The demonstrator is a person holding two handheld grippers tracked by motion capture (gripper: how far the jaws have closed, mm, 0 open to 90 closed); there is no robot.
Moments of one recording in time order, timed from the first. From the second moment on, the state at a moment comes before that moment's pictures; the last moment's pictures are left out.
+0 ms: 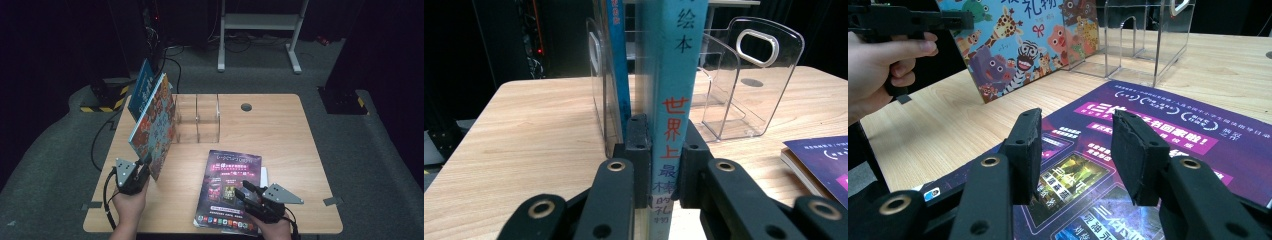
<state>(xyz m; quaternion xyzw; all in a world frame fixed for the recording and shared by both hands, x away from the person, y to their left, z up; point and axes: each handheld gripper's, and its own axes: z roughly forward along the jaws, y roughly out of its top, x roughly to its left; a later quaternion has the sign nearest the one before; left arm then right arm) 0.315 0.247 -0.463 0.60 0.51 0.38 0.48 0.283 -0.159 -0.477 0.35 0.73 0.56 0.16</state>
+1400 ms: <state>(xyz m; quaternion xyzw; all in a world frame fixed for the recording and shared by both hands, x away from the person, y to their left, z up) 0.334 0.231 -0.459 0.59 0.53 0.40 0.47 0.283 -0.160 -0.477 0.35 0.73 0.56 0.16</state>
